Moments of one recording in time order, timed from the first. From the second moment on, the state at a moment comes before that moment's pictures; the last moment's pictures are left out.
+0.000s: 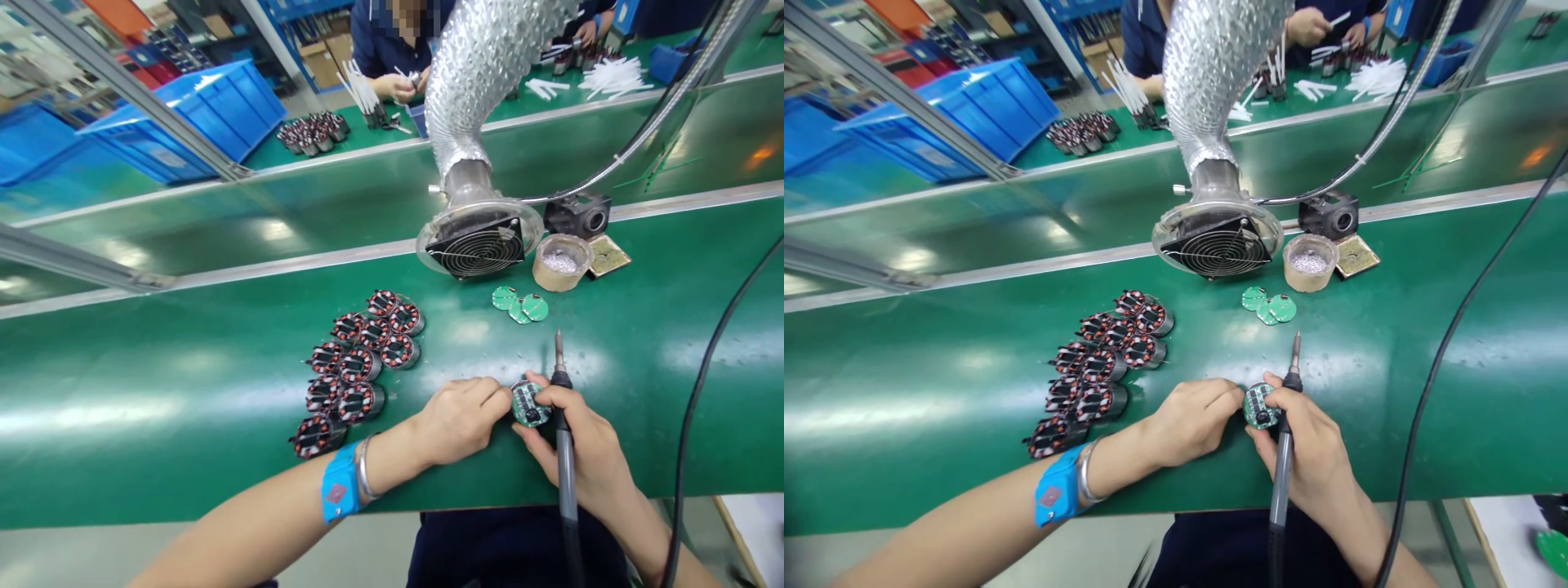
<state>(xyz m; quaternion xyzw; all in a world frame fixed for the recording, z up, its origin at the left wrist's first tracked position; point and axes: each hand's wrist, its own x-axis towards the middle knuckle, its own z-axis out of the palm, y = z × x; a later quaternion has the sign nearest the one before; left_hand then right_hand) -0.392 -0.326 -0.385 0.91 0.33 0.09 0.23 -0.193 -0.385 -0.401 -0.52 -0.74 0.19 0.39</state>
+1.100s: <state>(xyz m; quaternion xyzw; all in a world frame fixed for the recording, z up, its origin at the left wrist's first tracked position) -0.456 -0.327 -0.347 0.80 0.55 0.20 0.12 -0.166 -0.386 -0.396 -0.42 -0.82 0.20 0.33</state>
